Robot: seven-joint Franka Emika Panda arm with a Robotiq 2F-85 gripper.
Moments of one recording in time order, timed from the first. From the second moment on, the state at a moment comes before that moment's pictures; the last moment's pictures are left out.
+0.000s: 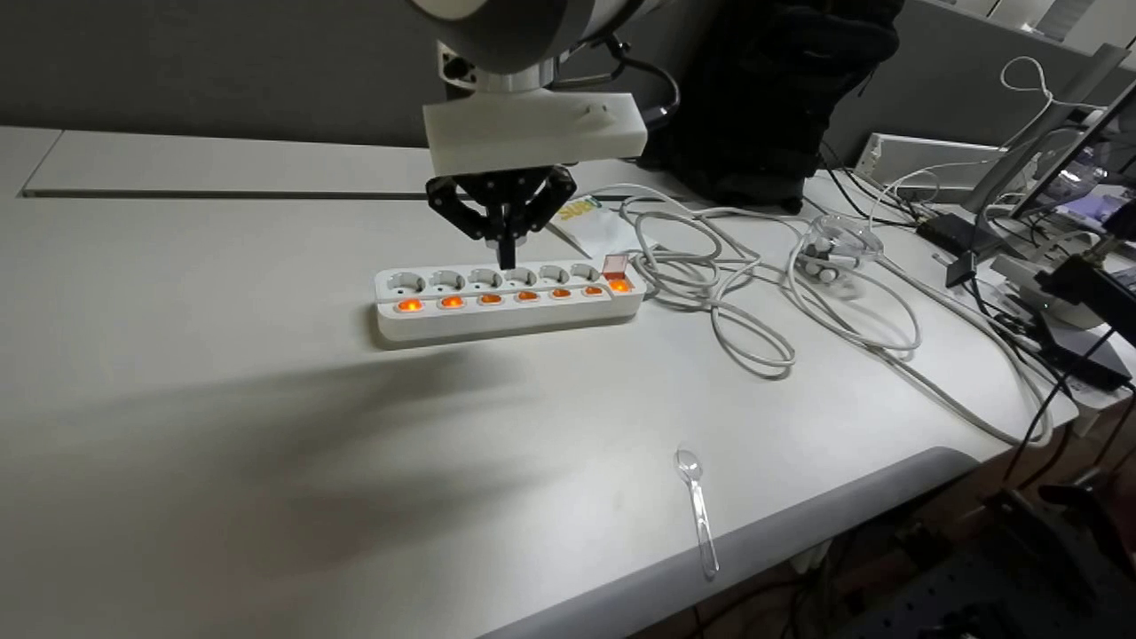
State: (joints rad) arm 0.27 0.38 -0.01 -2.19 -0.31 2.55 0.62
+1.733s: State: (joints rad) arm 0.31 0.56 -0.01 -2.05 -0.18 2.60 0.61
